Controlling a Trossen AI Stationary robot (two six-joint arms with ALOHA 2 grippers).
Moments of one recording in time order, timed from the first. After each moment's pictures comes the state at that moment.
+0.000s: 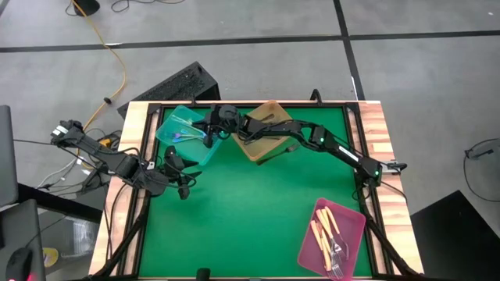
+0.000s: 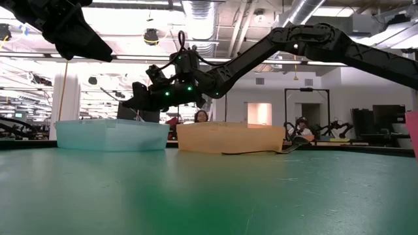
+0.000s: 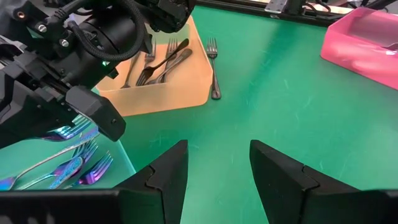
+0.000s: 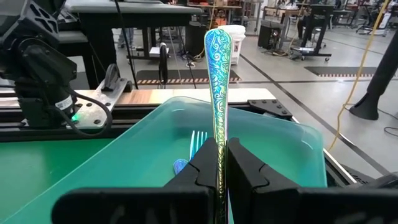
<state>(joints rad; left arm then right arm) -0.46 0.77 0.55 -0.48 -0.77 -0.55 -0.32 2.62 2.10 0.43 -0.19 -0.06</state>
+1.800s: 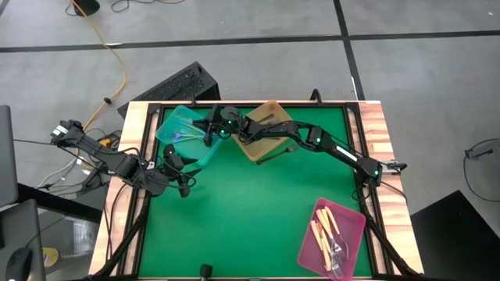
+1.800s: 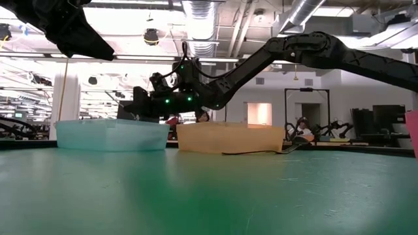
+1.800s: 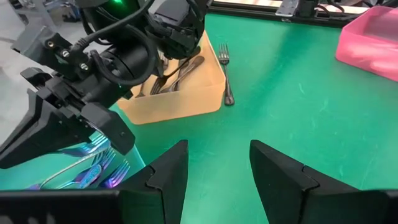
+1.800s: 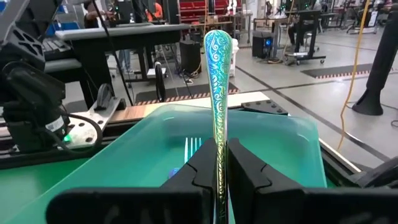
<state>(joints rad) -0.46 0.77 0.55 -0.48 -0.83 -0.51 -0.34 2.69 2.10 0.56 -0.19 0.06</state>
